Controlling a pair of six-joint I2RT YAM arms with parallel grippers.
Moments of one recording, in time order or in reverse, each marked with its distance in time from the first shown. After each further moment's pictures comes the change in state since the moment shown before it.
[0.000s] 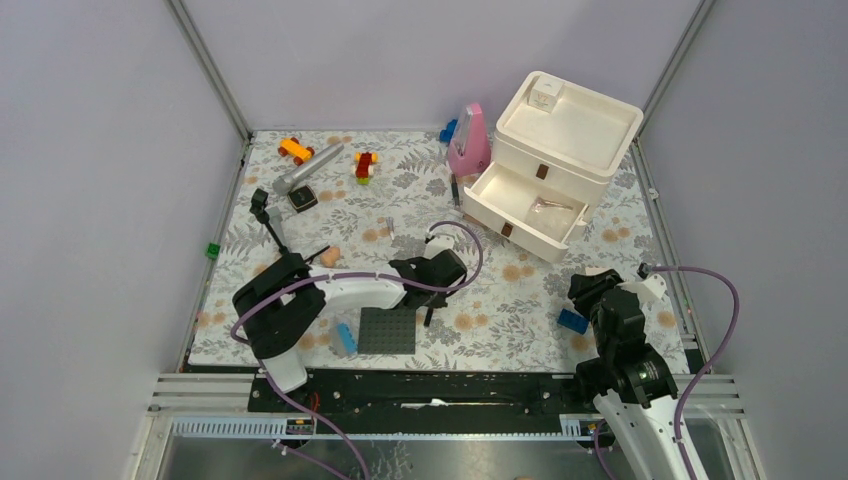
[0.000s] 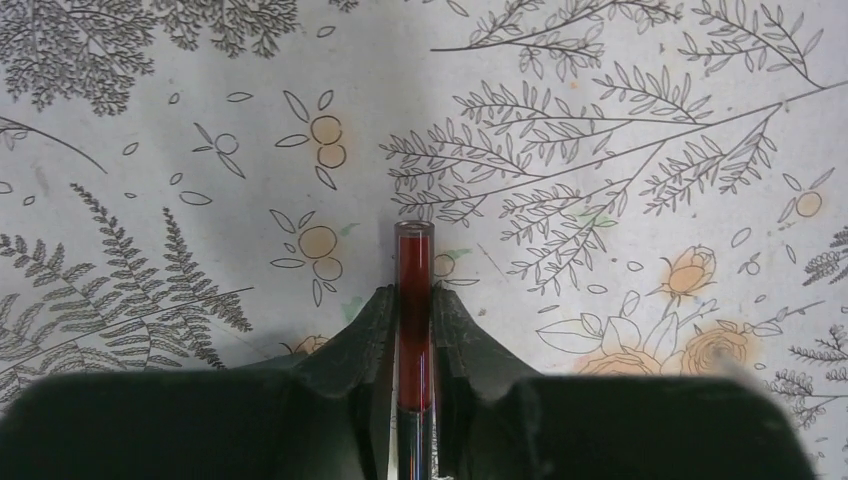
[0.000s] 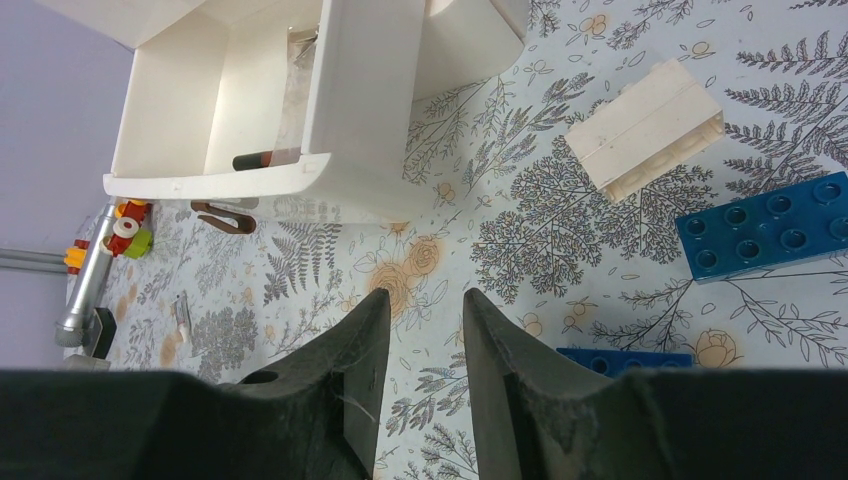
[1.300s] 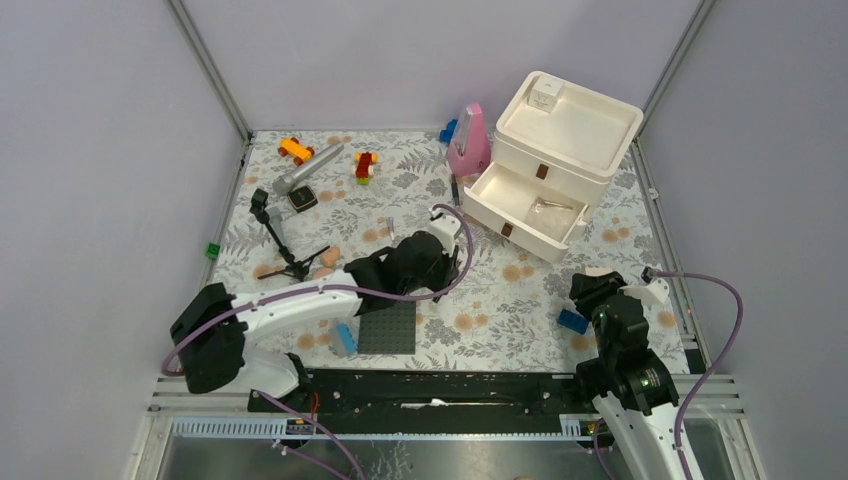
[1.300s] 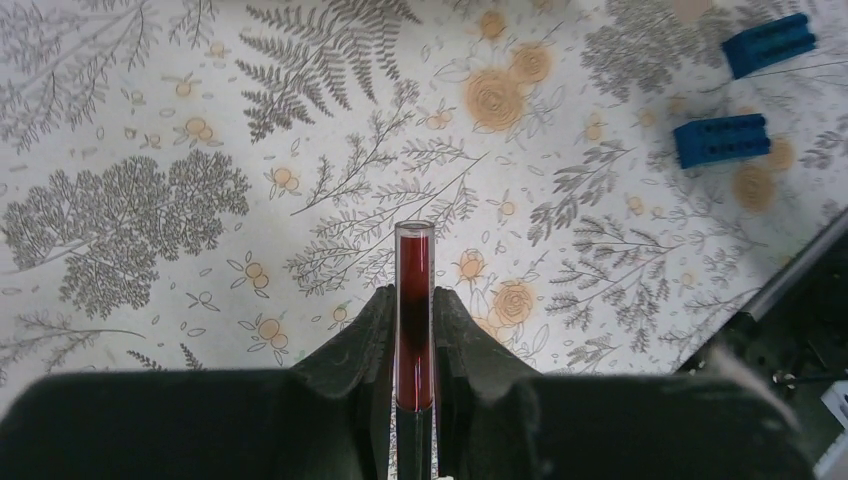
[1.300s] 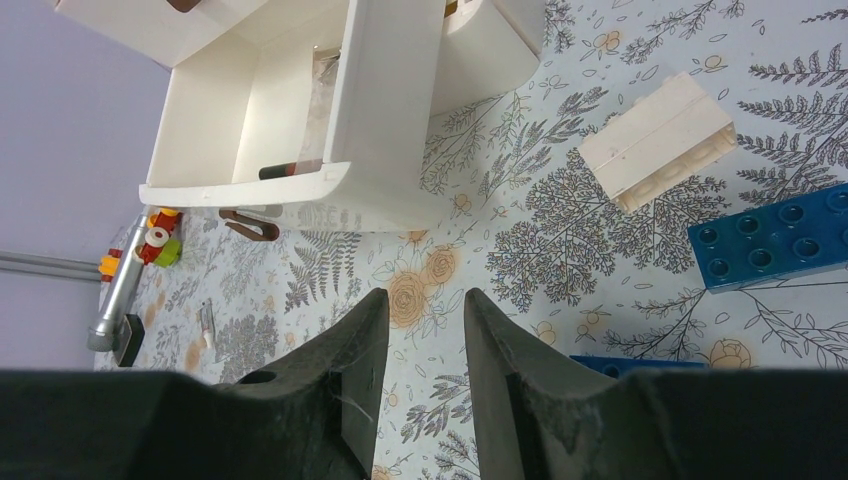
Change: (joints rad) left arm -0.001 -0.307 -0.037 0.183 0.171 0.336; right arm 0.000 -0.068 -0.011 0.000 0.002 0.006
